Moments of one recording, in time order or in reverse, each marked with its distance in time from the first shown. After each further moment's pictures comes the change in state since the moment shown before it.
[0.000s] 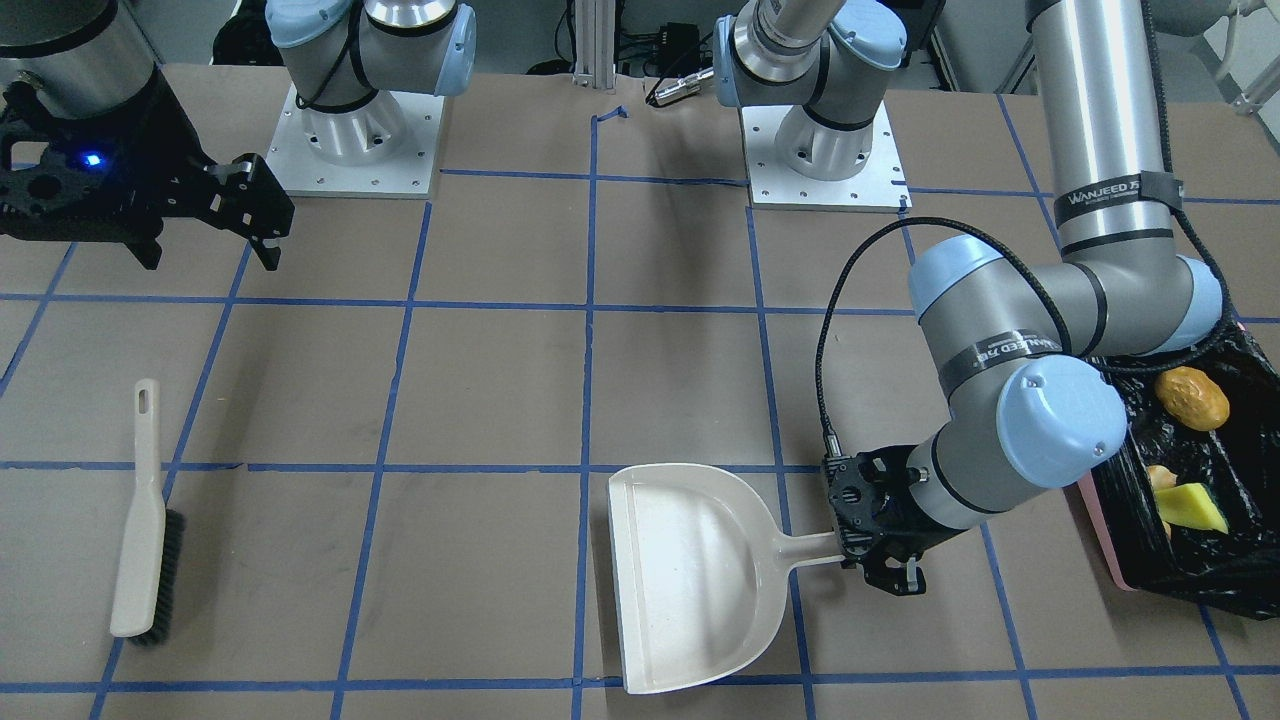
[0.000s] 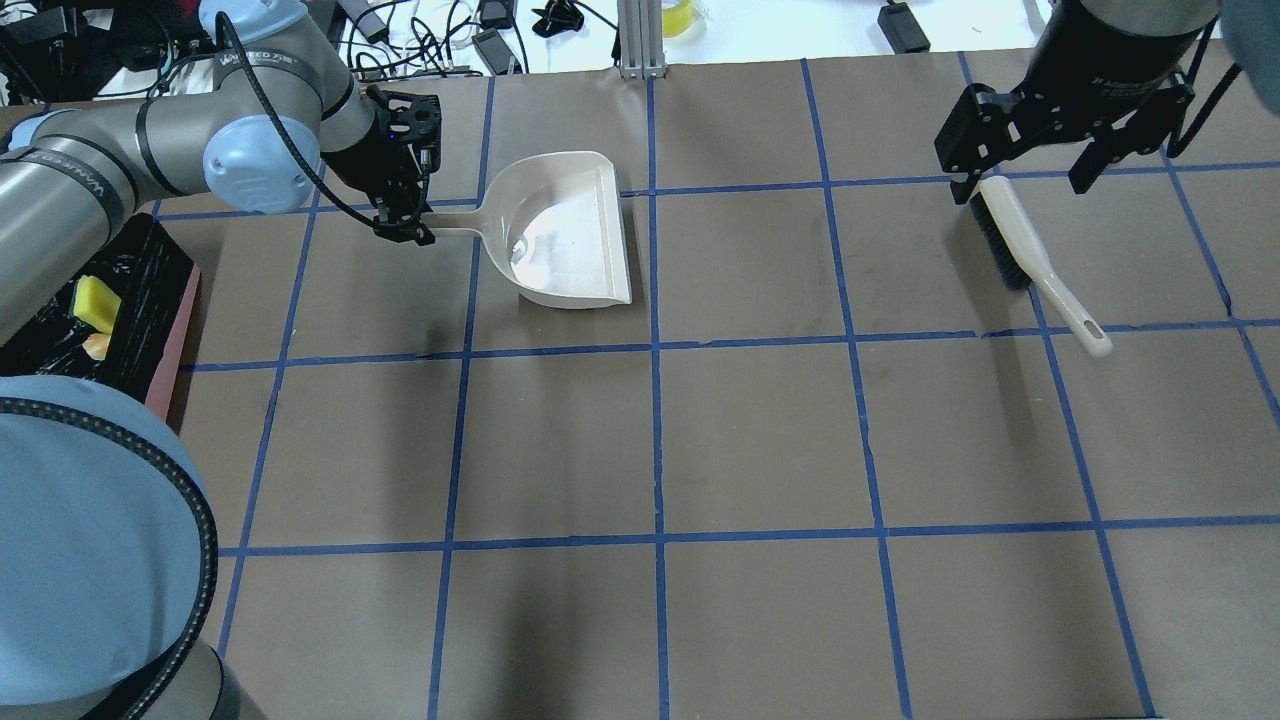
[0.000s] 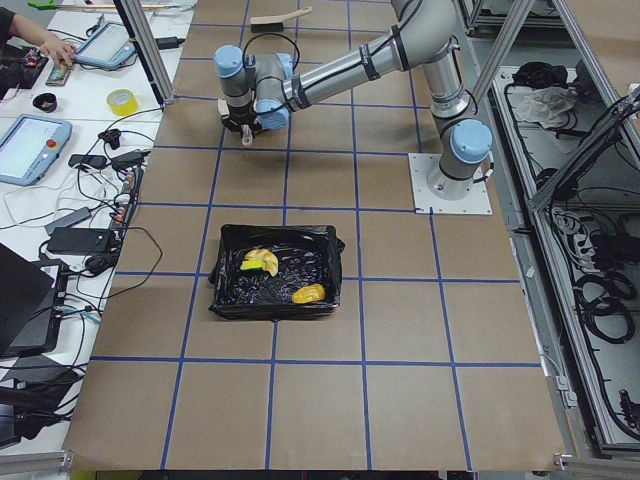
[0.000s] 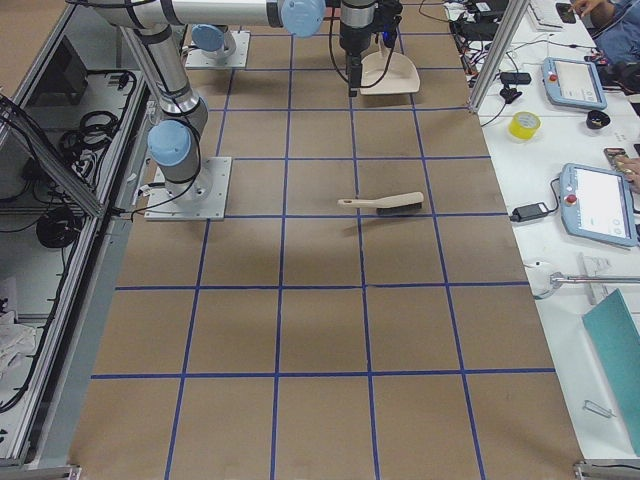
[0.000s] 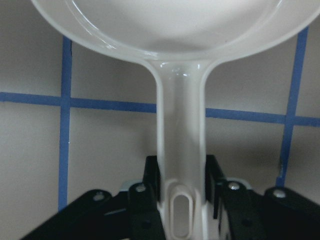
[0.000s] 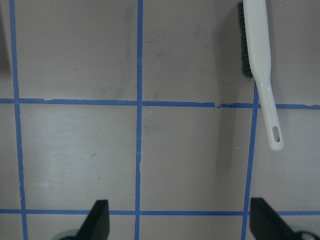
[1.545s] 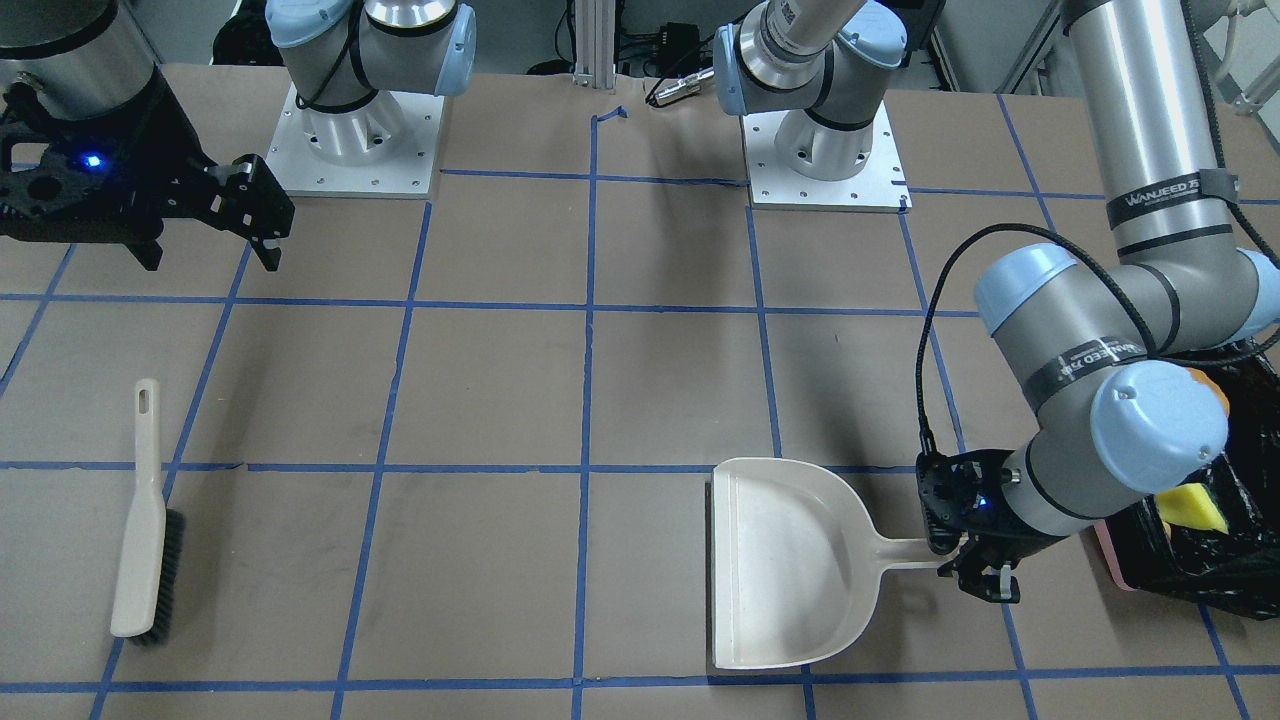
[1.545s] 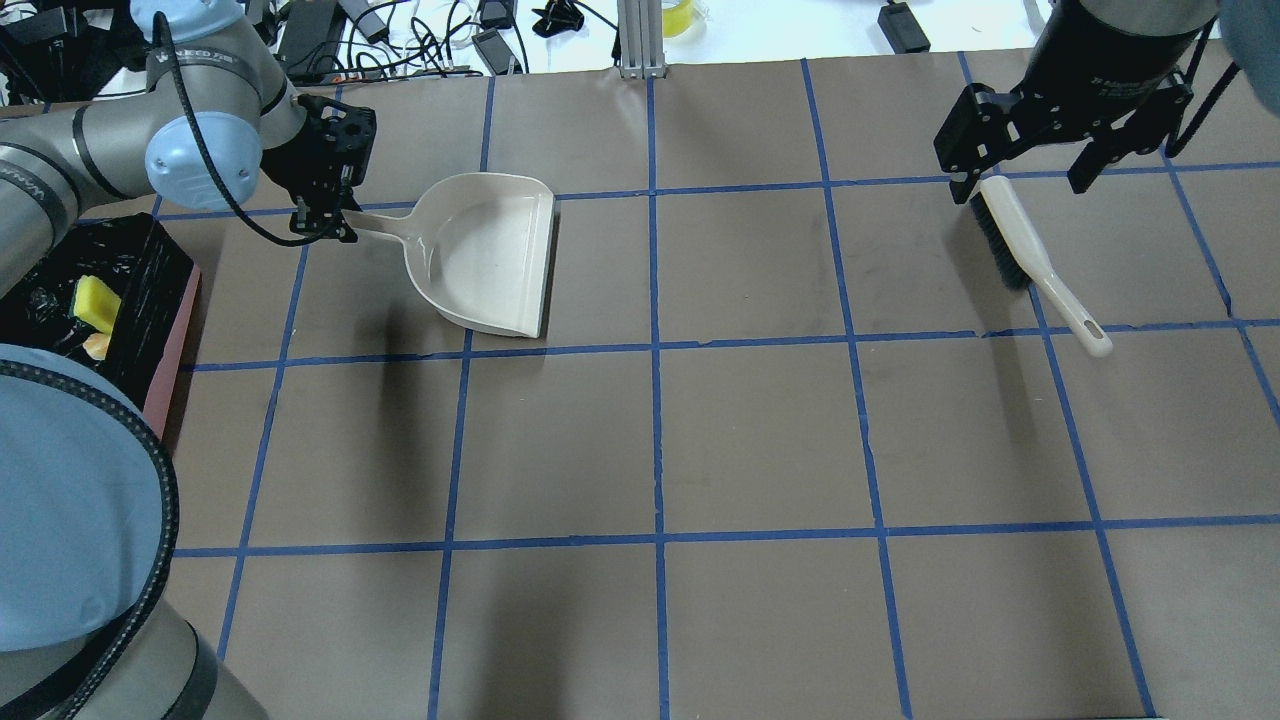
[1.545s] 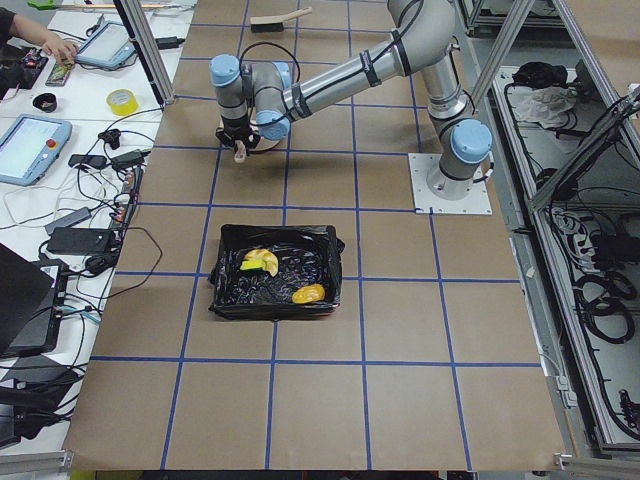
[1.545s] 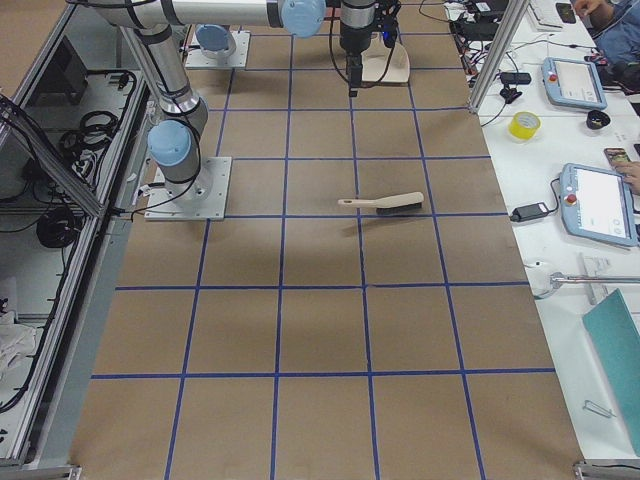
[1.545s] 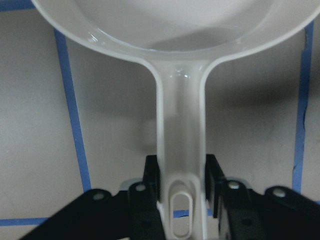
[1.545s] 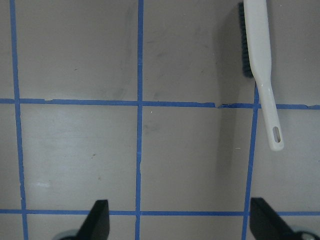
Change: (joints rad) left arm 0.107 -0.004 0.007 0.024 0.121 0.271; right arm 0.000 0.002 0.000 0.000 0.002 0.000
